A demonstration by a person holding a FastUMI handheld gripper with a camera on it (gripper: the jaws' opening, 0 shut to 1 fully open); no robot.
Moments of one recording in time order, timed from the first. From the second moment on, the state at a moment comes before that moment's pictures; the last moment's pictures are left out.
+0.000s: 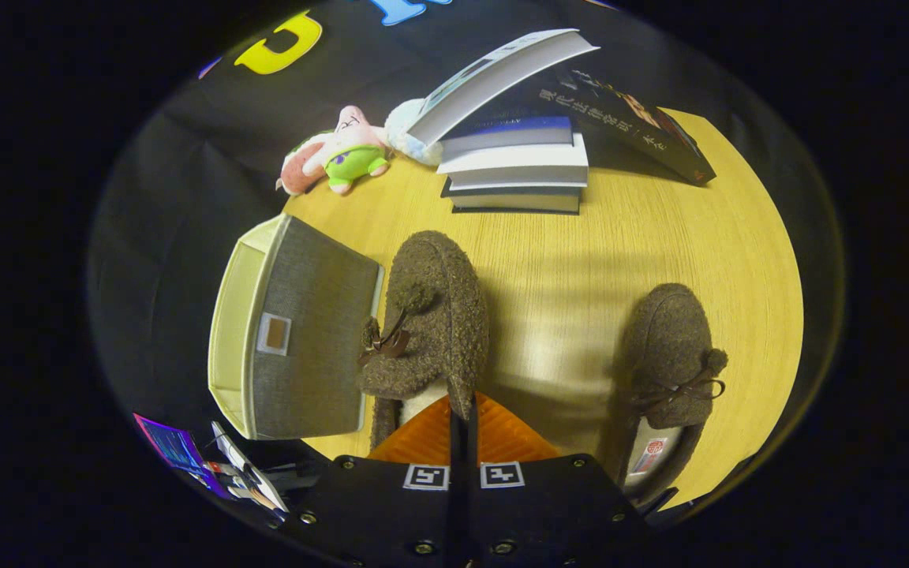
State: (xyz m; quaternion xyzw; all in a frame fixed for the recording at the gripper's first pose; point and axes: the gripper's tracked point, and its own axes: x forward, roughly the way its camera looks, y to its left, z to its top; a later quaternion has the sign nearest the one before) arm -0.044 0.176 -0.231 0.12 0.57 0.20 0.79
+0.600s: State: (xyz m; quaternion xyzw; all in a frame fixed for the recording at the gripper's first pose) arm -0.044 0.250 -0.110 0.17 0.51 0.26 0.80
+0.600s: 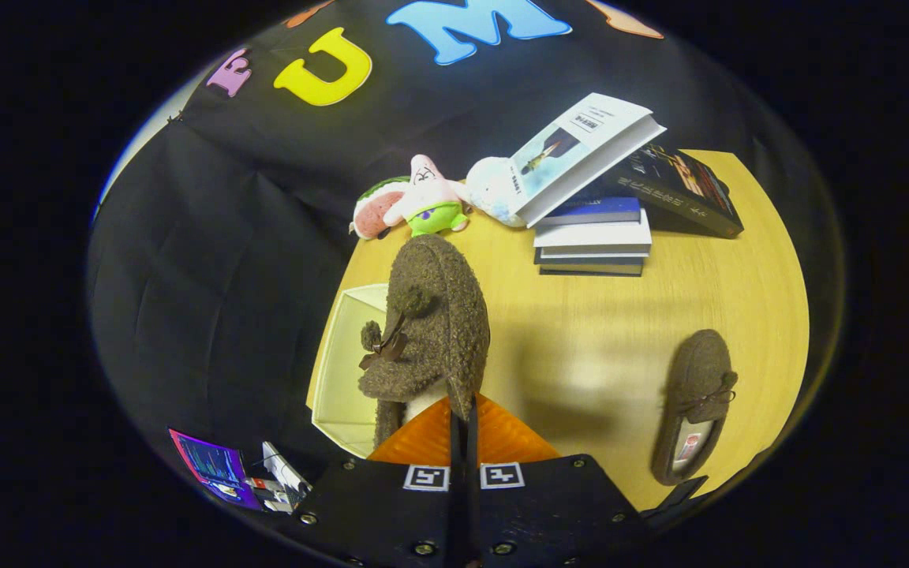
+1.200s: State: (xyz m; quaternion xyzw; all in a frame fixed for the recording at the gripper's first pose) arm -0.039 0.380 -0.083 0.14 0.51 0.29 0.80
